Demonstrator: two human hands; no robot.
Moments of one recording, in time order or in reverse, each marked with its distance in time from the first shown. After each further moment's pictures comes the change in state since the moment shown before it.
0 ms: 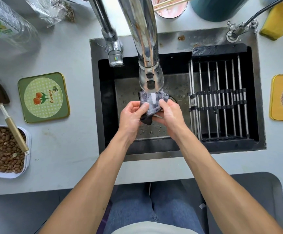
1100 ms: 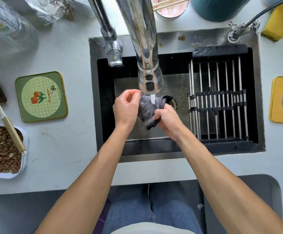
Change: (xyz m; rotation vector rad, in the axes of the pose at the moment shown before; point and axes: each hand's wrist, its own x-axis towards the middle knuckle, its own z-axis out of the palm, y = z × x) left_hand 0.015 0.027 0.002 0.433 0.235 0.294; right_hand 0.000 -0.007 -0.001 -0.069 -0.158 0.108
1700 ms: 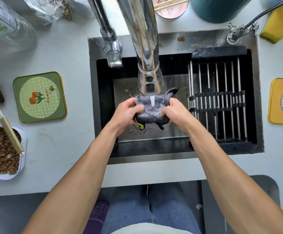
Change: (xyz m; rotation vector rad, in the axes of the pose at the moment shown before) left_hand 0.019 -0.026 -0.011 -0.147 -0.473 -0.292; right_hand 0.019 -0.021 -0.032 -0.484 0.043 0.032
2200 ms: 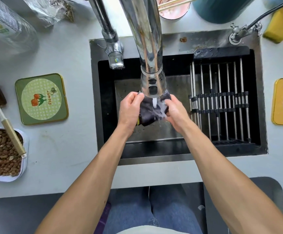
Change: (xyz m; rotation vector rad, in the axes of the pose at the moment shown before) left_hand -0.003 0.011 0.024 -0.085 0.274 0.232; right_hand 0.010 0.003 0.018 0.387 0.125 -0.016
